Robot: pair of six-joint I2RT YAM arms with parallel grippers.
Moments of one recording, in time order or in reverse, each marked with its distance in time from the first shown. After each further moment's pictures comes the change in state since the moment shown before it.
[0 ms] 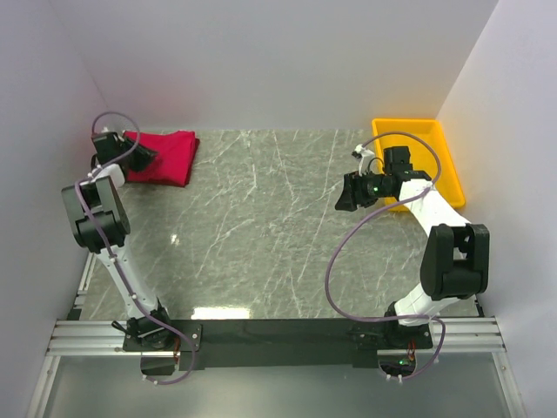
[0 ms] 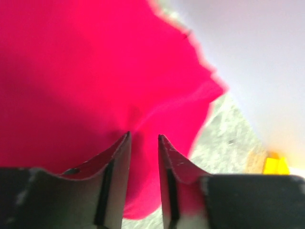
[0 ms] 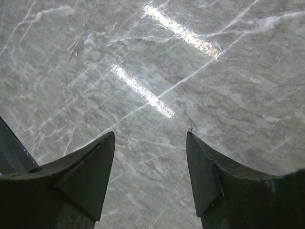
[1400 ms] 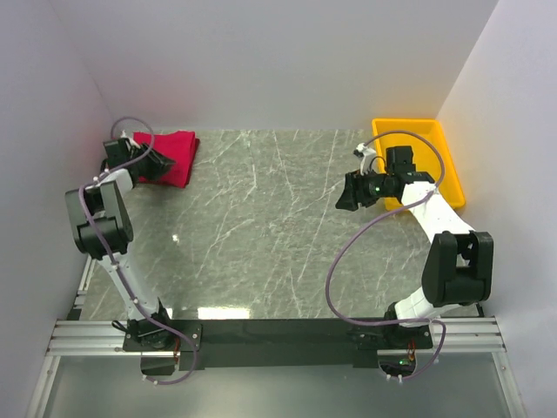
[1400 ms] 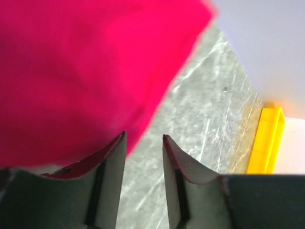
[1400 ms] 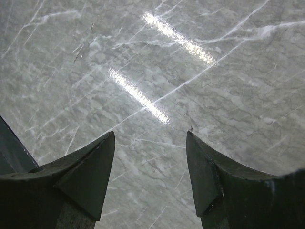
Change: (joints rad) left arm -0.057 -0.072 -0.140 -0.027 0.135 0.029; right arm 0.000 -0.048 -0.010 0.001 -0.005 -0.004
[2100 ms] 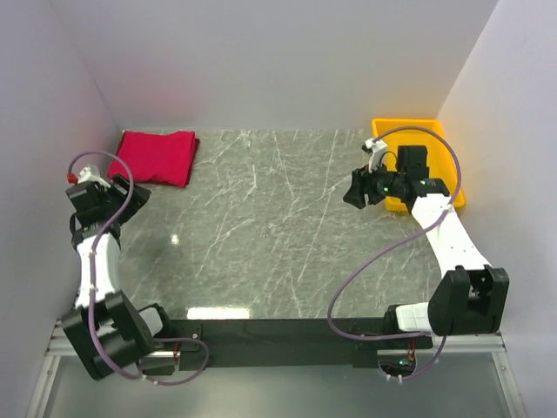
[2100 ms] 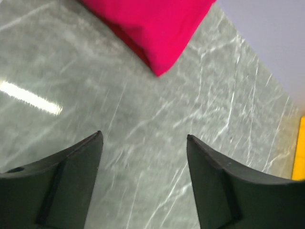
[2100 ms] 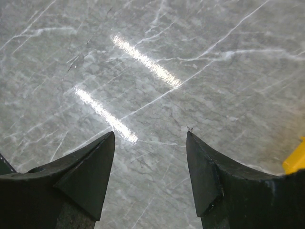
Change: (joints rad) left arm 0.178 -0.892 -0.550 -0.190 -0.180 0.198; right arm -0.003 -0.183 -0.014 -0.005 0.076 -0.039
